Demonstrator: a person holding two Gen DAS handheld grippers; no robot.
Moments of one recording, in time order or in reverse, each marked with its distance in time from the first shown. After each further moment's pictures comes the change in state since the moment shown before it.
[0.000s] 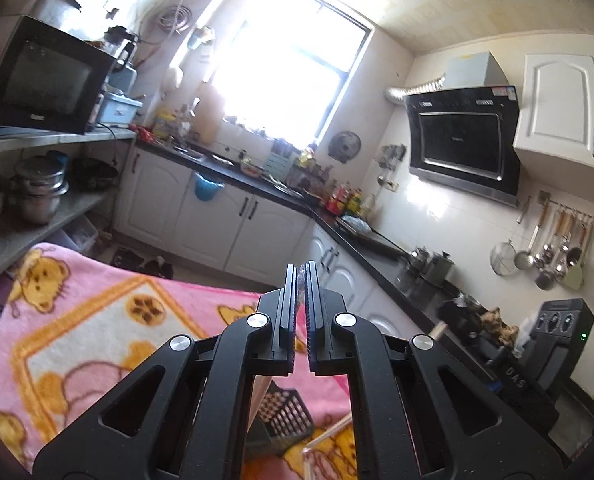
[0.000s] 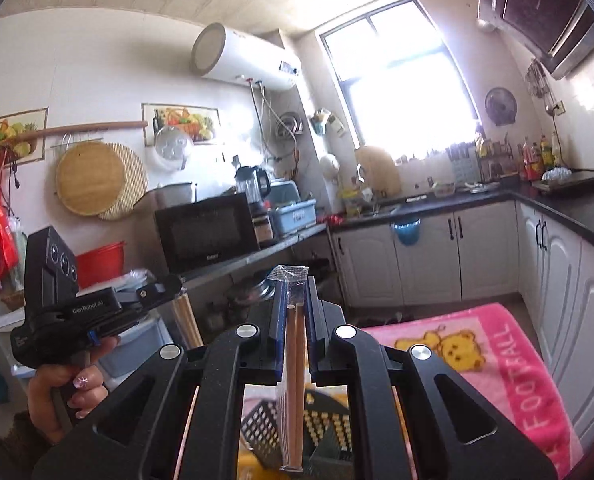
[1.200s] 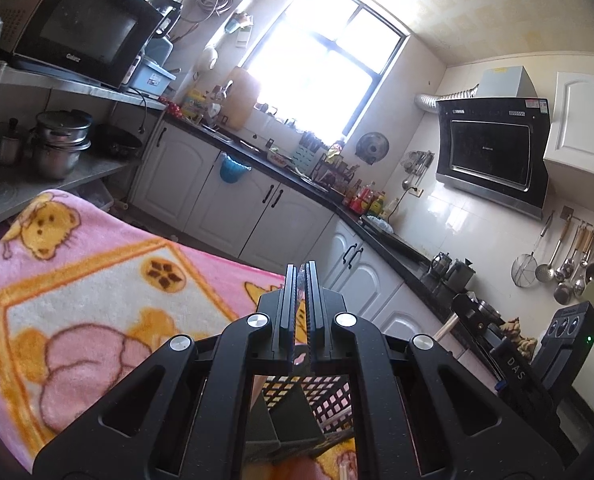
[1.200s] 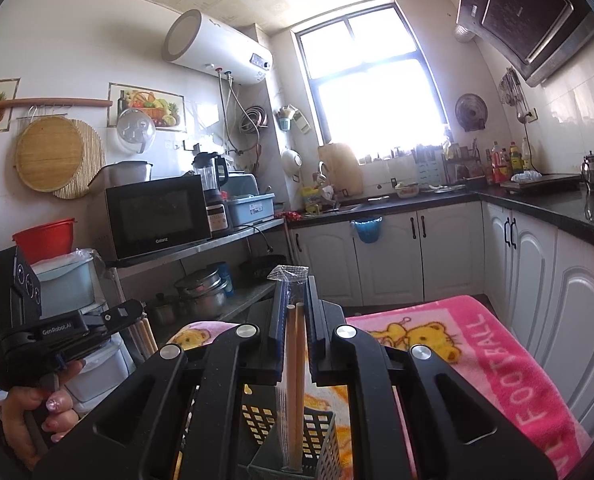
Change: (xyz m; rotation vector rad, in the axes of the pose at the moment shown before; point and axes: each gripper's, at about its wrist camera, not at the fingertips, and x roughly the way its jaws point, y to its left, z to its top) left arm 0.035 0.064 -0.070 -0.104 0.004 0.038; right arm 0.046 -0.020 -0.076 -0.014 0.015 -0.137
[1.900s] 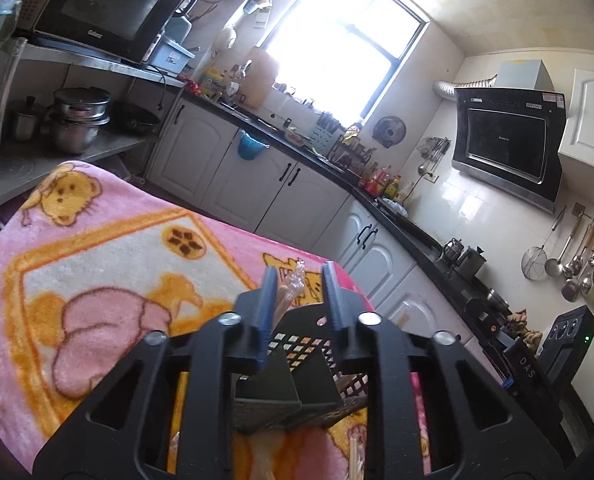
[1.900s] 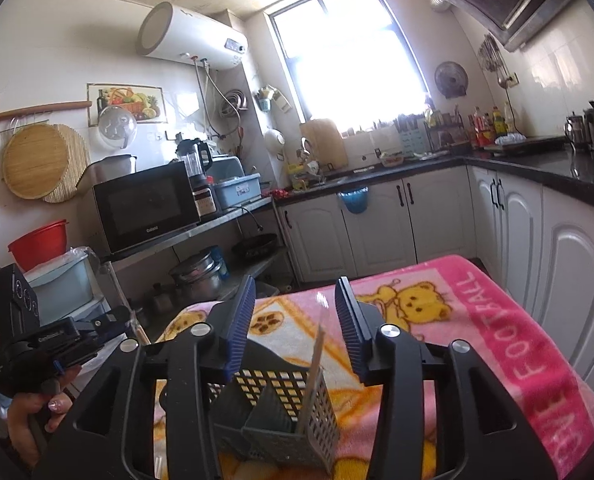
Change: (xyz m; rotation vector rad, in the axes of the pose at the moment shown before) left arm -0.014 0.012 -0.018 -0.038 0.072 0.056; right arm -0.019 -0.020 -0.022 0.091 0.090 -0.037
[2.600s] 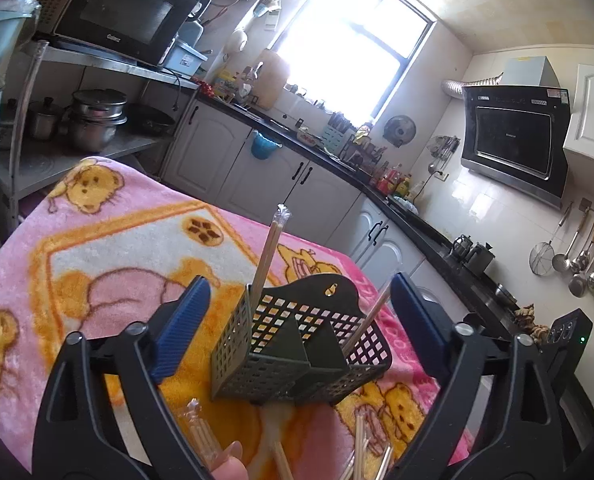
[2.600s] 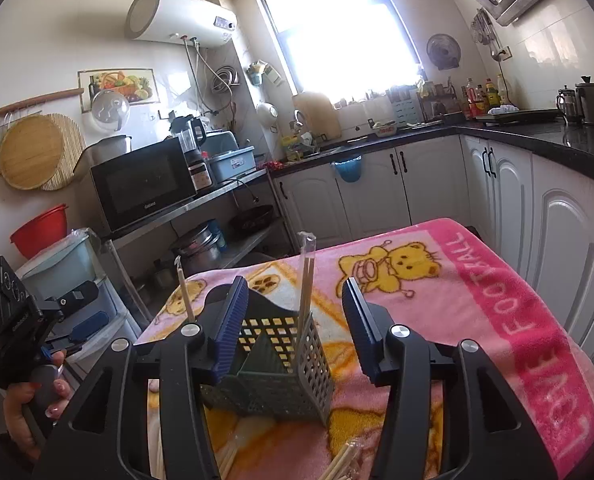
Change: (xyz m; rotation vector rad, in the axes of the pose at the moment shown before) left arm -0.032 -0.001 -0.021 0.001 -0.006 0.052; right arm -0.023 -0.001 -0.022 0.020 0.100 0.001
